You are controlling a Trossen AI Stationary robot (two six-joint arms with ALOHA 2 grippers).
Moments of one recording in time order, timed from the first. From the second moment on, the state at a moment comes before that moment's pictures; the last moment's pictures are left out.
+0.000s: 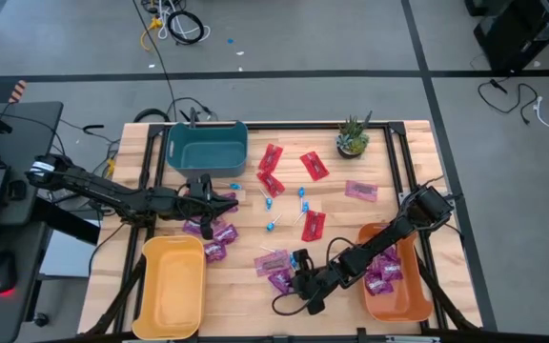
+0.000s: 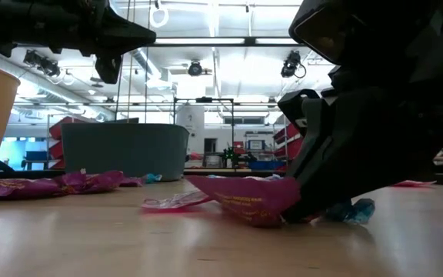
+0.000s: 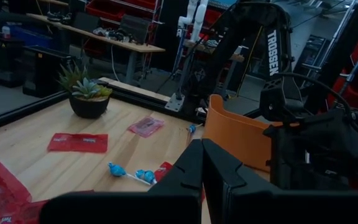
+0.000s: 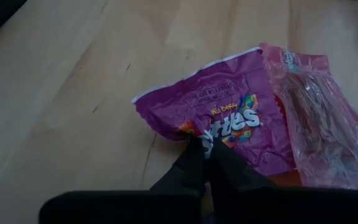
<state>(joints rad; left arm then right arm) -0.22 0.94 0.29 0.66 -0.36 -0.29 0.58 2.01 1.01 0.18 0.30 0.15</state>
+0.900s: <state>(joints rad) -0.22 0.94 0.29 0.66 -0.36 -0.27 0.54 1.69 1.01 0.03 0.18 0.17</state>
